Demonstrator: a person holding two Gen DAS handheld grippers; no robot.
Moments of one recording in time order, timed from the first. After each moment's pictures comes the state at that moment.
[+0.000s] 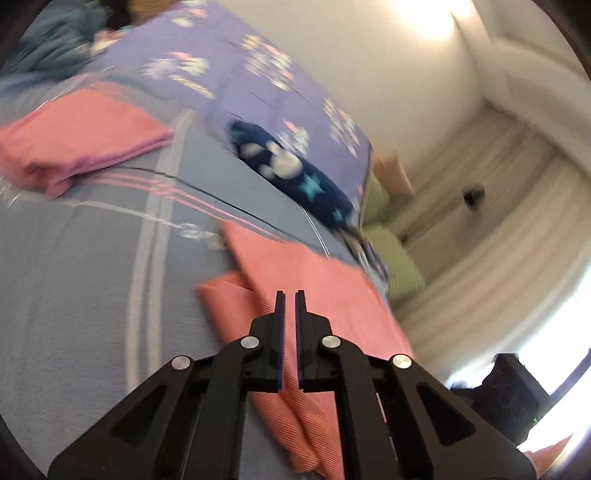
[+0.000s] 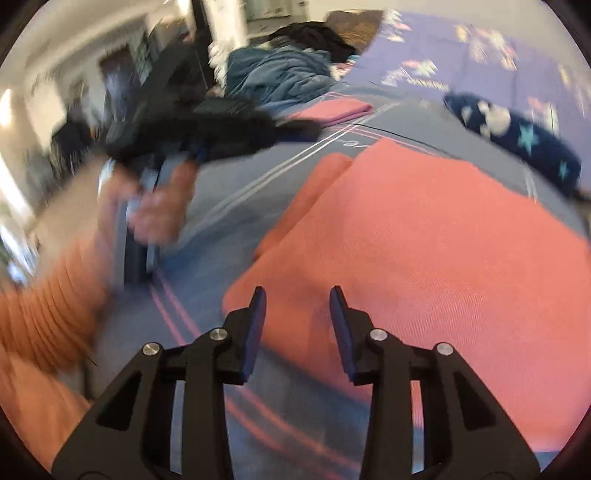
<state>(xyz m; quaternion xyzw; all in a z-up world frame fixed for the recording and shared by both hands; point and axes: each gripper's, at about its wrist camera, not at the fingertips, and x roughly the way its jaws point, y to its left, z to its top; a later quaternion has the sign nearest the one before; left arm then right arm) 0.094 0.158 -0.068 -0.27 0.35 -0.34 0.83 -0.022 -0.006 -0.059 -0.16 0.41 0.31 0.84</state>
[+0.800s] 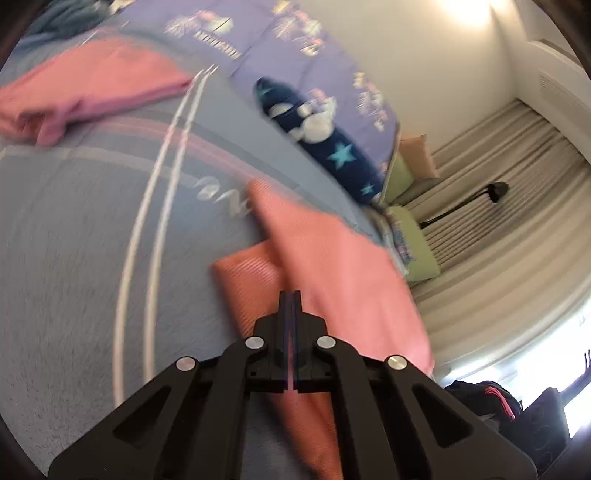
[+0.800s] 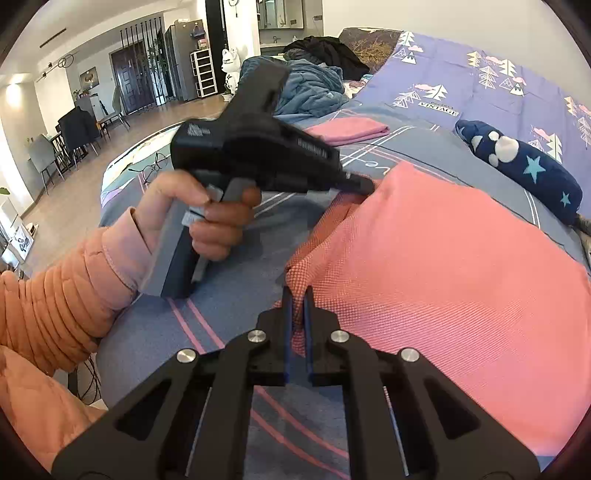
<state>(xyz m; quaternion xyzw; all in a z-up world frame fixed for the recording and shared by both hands) 0.122 0.155 -0.109 -0.30 0.42 -0.31 0.80 -0.020 0.004 -0.057 -0.11 0.39 0.32 0.86</state>
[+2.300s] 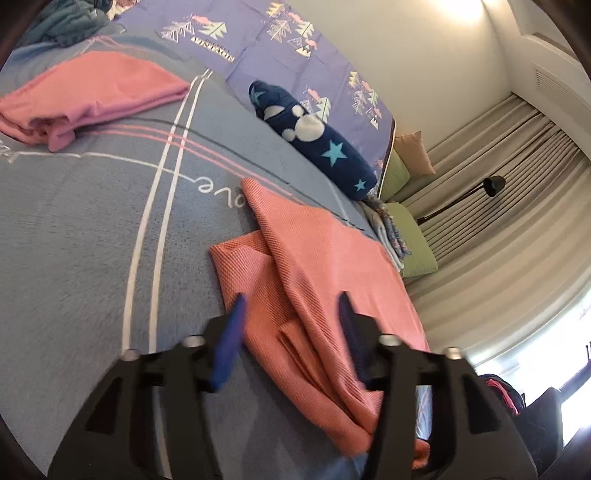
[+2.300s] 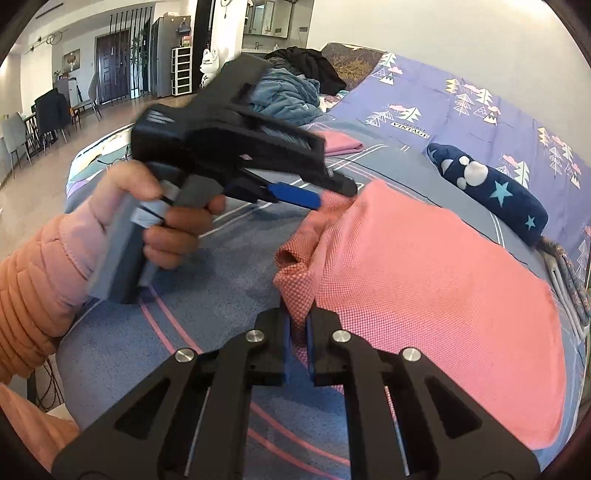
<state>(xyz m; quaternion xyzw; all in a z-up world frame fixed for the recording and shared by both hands) 0.098 0.163 -0.089 -0.29 0.41 -0.31 0.81 -0.024 0.012 -0.053 -0.17 0.34 0.26 0.89</state>
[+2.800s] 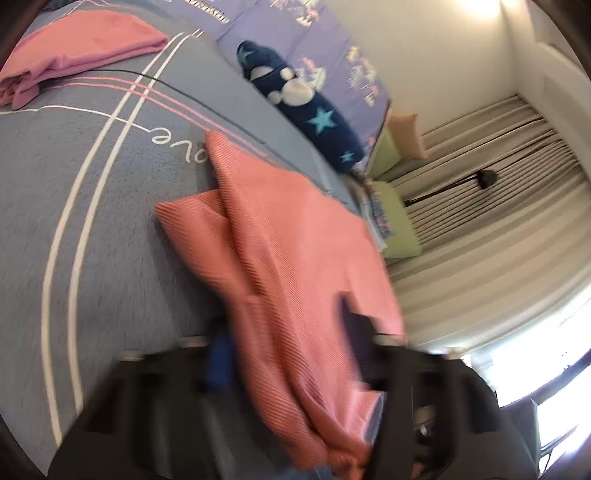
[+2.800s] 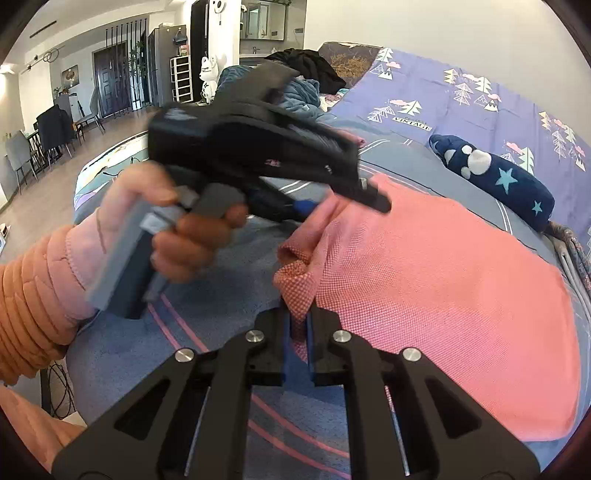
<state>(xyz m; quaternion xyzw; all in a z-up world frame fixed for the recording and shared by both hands) 0.116 0.122 -0.105 -0.30 0.47 -0.34 0.76 -0.026 0.007 -0.055 -0.14 0.35 0.26 0.89</state>
